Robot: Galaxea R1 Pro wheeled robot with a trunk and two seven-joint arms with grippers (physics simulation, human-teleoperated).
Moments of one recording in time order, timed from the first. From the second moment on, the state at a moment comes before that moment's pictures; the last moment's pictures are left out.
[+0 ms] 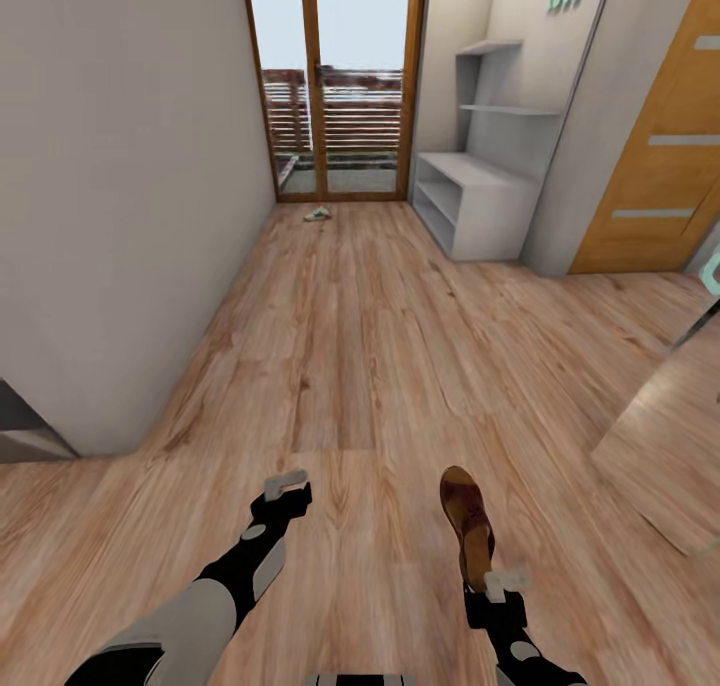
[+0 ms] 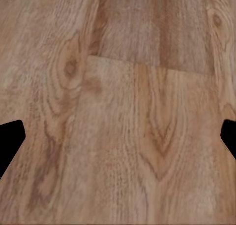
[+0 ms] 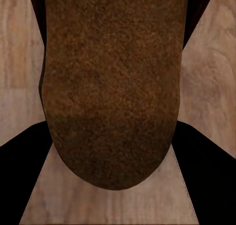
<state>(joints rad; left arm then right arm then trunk) -0.74 -0.16 0.10 -0.26 0.06 -0.19 0.13 -0.56 0.01 0.00 -0.07 0.08 -0.39 -0.14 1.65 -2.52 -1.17</state>
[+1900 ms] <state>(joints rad) -0.74 -0.16 0.09 -0.23 0.06 -0.18 0.13 -0.56 0.01 0.00 -0.07 0.09 -0.39 -0.14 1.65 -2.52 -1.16</state>
